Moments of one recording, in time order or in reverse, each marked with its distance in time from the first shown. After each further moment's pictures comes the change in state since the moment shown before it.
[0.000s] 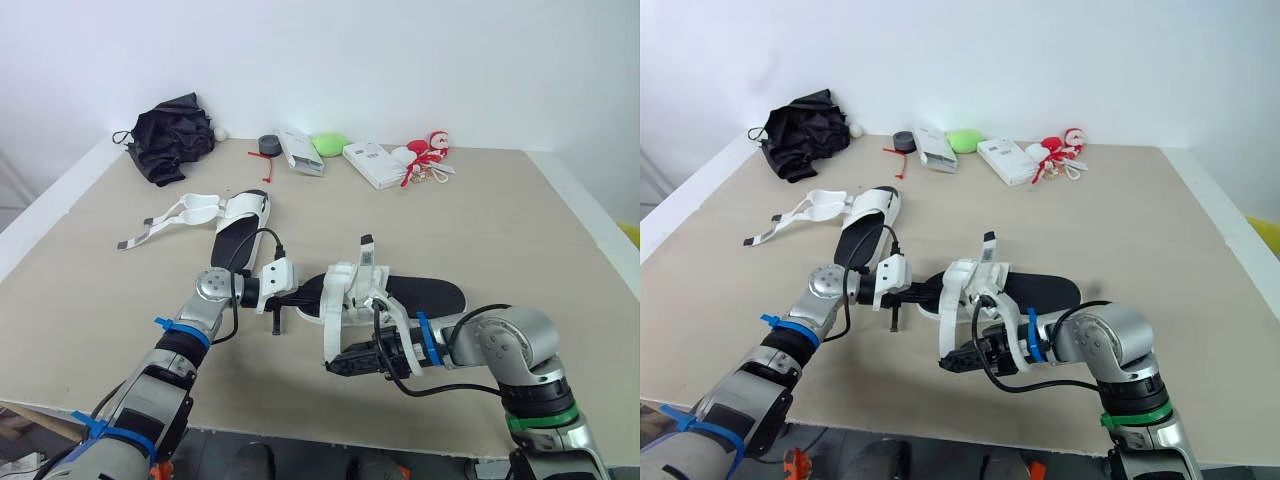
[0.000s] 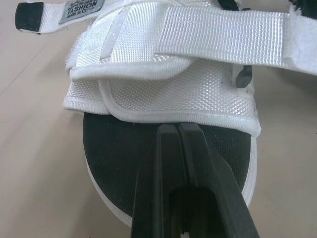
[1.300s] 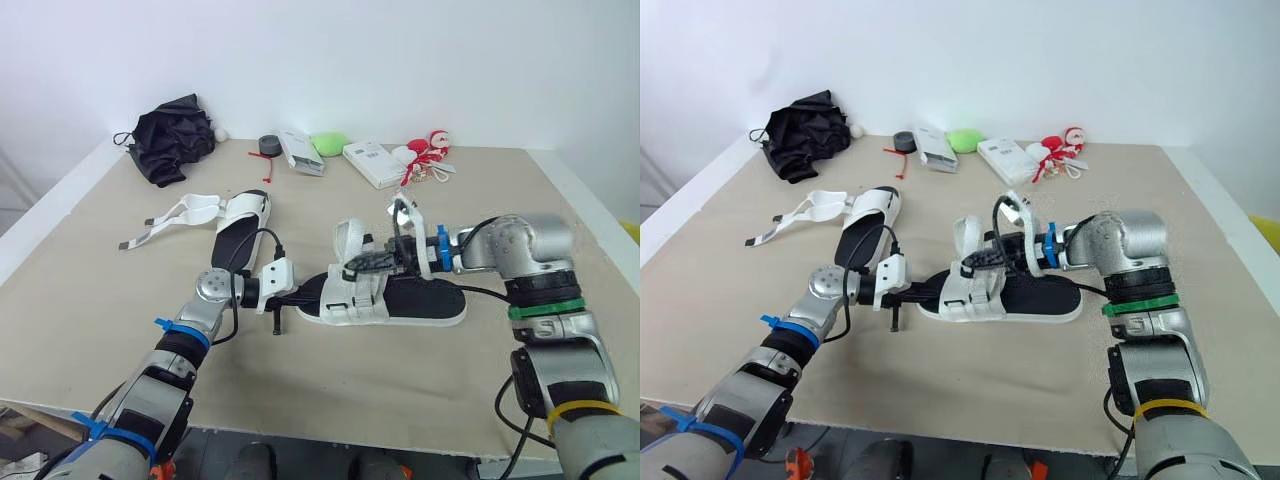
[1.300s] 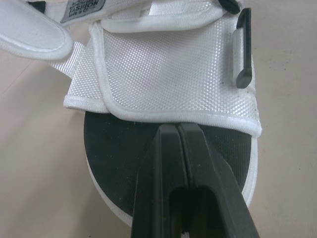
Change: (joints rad) left arm 0.002 -0.002 0.000 -0.002 0.000 0.000 0.018; right arm -0.489 -0.099 0.104 0.648 -0.064 -0.139 0.161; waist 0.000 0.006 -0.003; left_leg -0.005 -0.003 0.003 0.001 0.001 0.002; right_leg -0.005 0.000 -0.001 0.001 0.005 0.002
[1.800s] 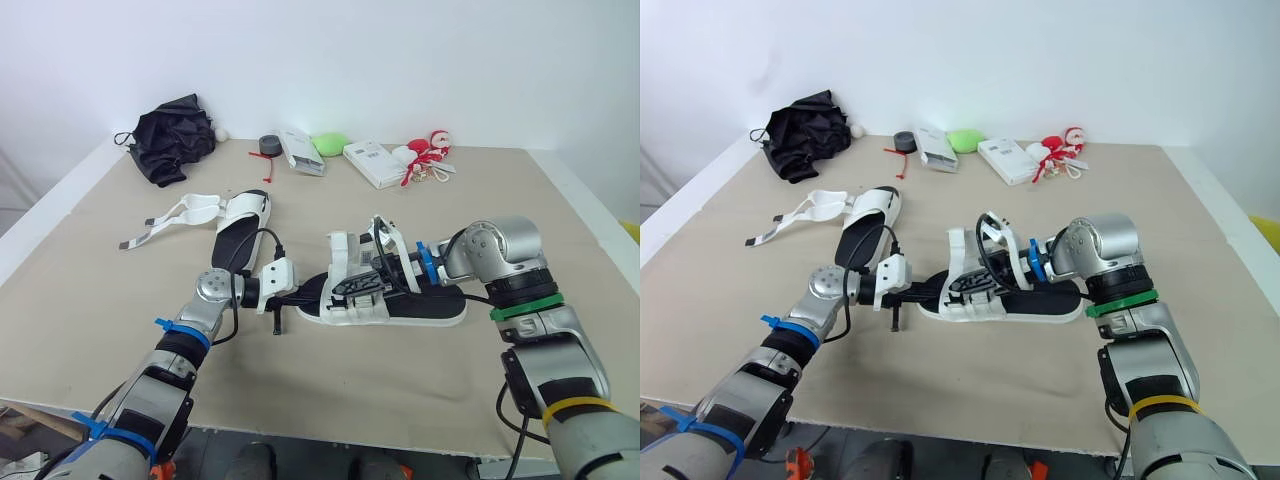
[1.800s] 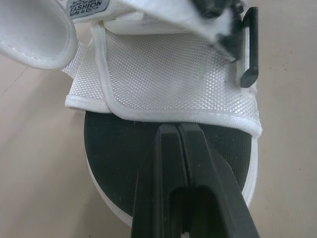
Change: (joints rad) left arm 0.000 0.002 0.000 0.000 0.000 -0.005 0.000; right arm -0.022 0.040 0.030 0.004 0.041 0.115 0.035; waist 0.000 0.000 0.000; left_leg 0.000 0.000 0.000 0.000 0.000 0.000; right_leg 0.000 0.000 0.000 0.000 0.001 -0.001
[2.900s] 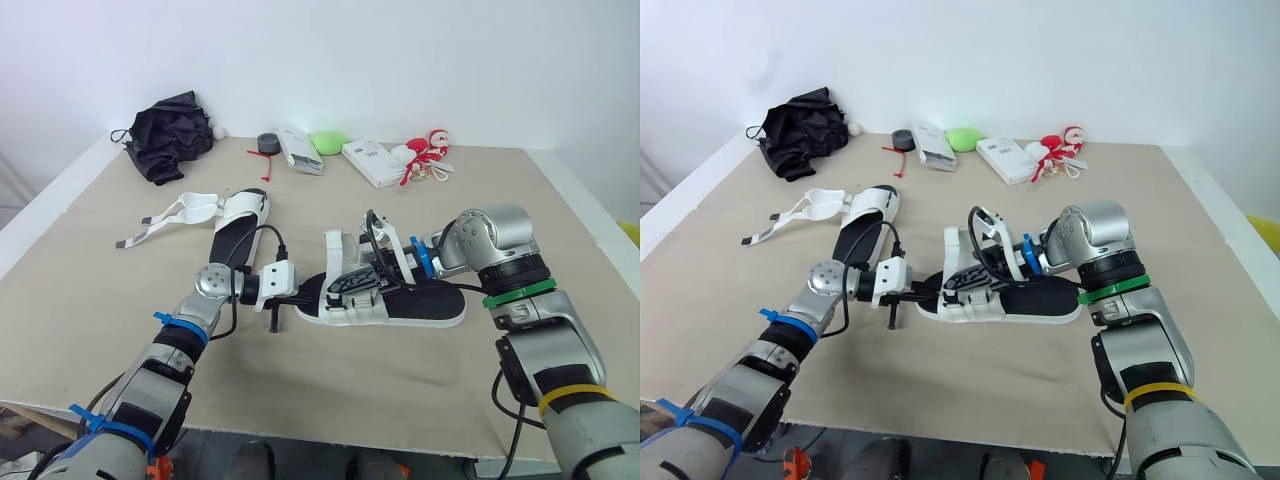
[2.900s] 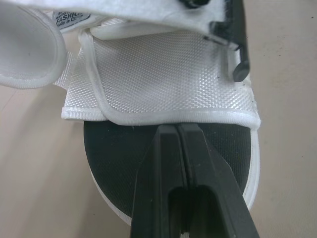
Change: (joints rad) left arm -0.037 0.020 -0.030 0.038 0.028 -0.090 -0.029; right arm -0.053 -0.014 0.081 0.059 -0.047 -0.035 0.044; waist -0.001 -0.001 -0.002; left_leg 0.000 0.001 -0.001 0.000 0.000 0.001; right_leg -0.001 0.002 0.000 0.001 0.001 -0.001
